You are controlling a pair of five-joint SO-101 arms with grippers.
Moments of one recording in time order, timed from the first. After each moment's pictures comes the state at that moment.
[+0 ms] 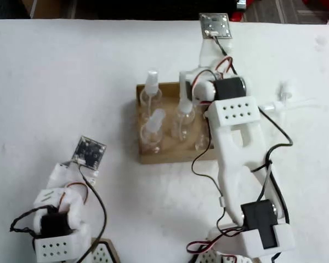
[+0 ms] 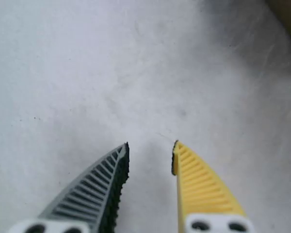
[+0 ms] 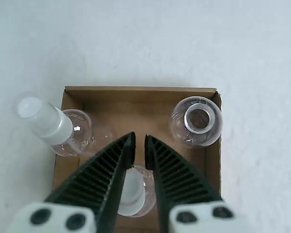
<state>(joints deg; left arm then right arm) -14.1 -104.4 96.9 64.4 -28.8 -14.9 -5.8 -0.2 64.5 -5.0</state>
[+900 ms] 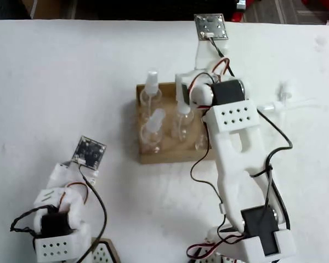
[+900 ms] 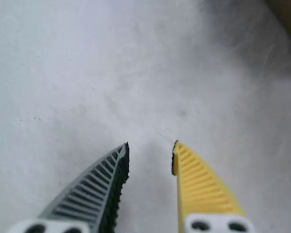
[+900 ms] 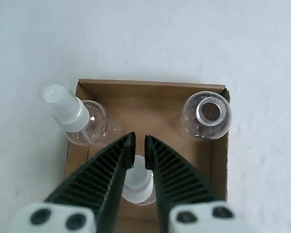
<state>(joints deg) -14.1 -104.4 96.9 64.4 -28.8 -16.8 -8.5 -0.2 67.1 -5.0</state>
